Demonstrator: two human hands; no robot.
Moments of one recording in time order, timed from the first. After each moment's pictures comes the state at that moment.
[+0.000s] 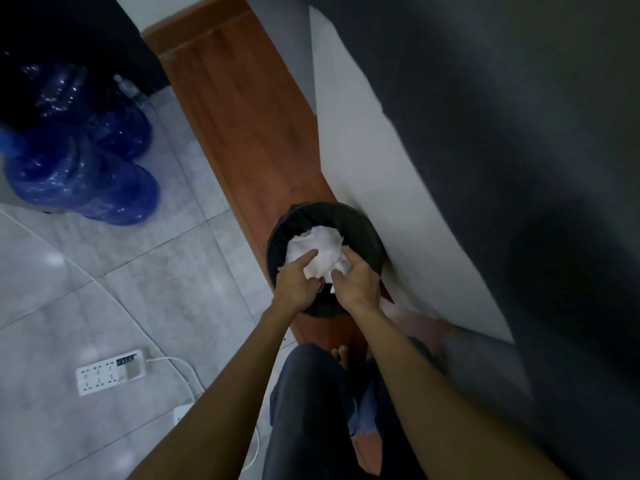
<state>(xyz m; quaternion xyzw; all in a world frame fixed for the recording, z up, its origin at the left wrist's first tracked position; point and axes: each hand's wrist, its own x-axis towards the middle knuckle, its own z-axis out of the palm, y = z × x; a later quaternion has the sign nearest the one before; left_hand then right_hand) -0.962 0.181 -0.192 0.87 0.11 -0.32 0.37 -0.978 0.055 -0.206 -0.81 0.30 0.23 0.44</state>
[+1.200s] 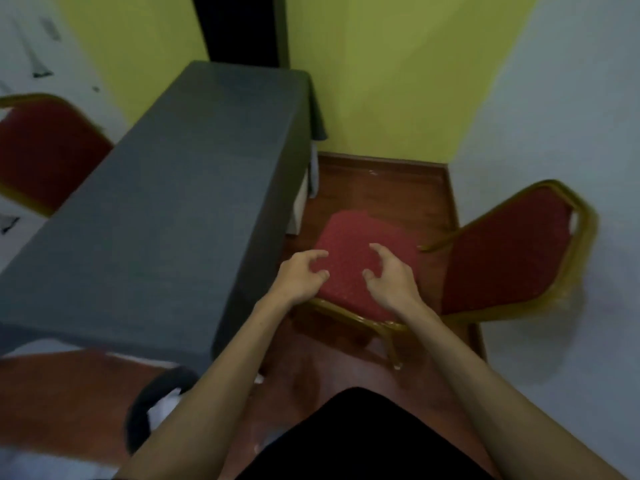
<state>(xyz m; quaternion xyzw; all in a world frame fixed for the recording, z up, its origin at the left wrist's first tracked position) -1.151 -0.217 0.274 0.77 -0.42 -0.38 0.29 -1.330 -0.296 0.282 -0.75 0.54 -0.12 0.36</state>
